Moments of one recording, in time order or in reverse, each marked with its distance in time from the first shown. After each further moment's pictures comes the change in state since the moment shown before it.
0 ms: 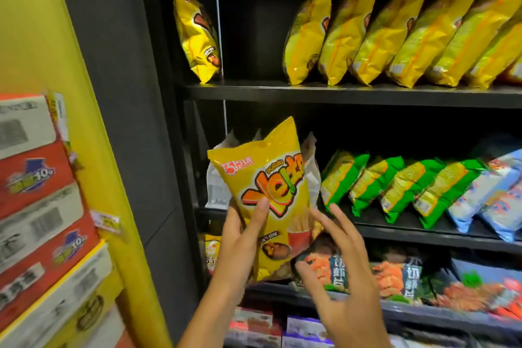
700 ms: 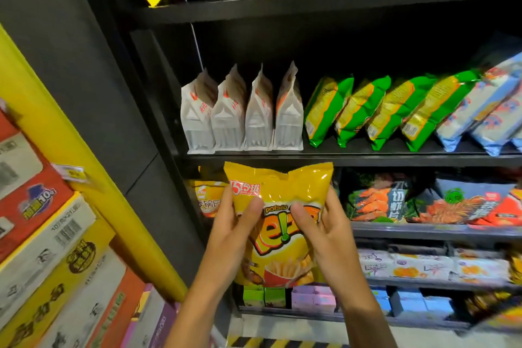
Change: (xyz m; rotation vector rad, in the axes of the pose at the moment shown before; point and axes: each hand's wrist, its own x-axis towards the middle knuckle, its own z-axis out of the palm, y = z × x) left_hand -0.062 -0.058 -0.008 0.216 -0.129 -0.080; right_hand -0.041 0.019 -0.004 0.732 -0.024 0.656
